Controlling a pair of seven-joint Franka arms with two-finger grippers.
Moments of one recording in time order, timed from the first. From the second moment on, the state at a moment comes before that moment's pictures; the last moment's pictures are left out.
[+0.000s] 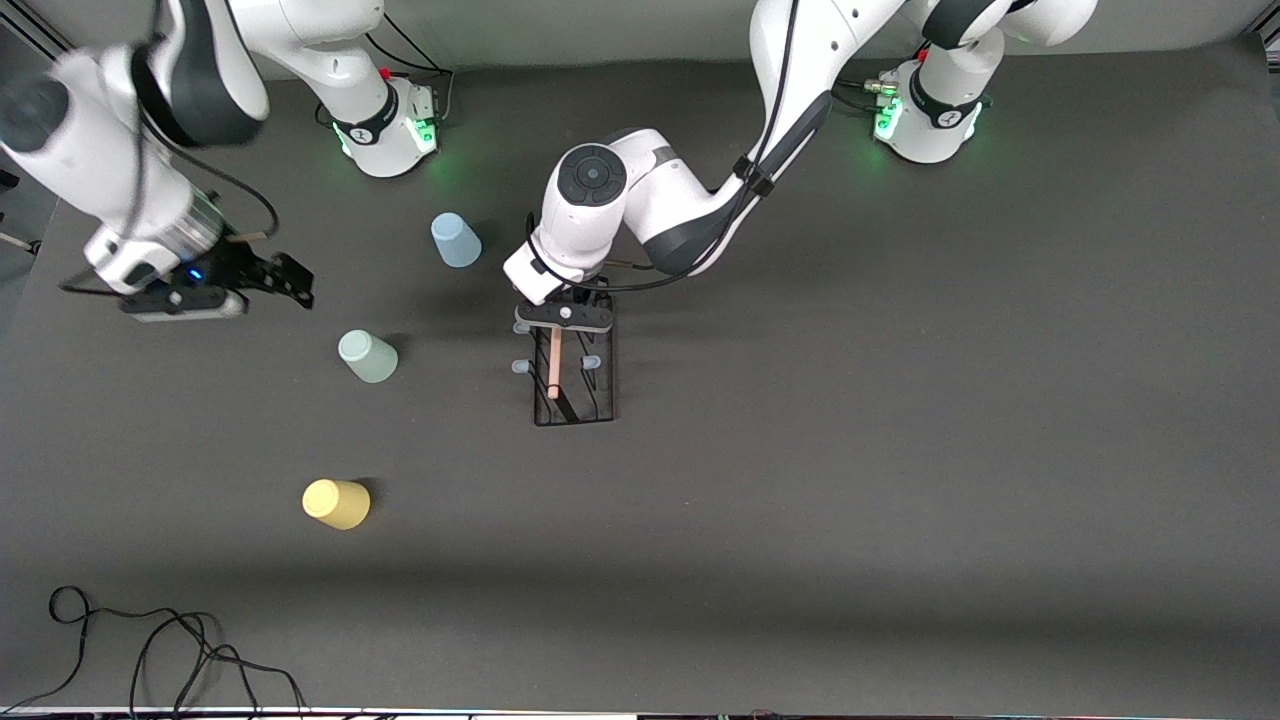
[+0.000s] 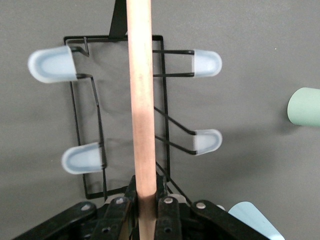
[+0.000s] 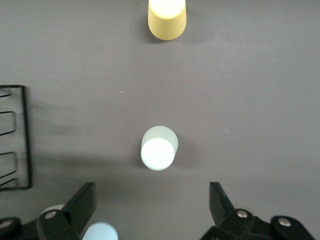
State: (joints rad) left arm -0.79 0.72 -0.23 -1.36 -0.07 2.29 -0.89; right arm 0.11 -0.22 -0.07 -2.41 -0.01 2.25 0.04
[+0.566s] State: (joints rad) left arm -0.75 0.67 -0.21 -1.31 -0.06 2.24 -0.89; right arm 0.12 0.12 -0.07 -2.47 -0.01 2.58 0.04
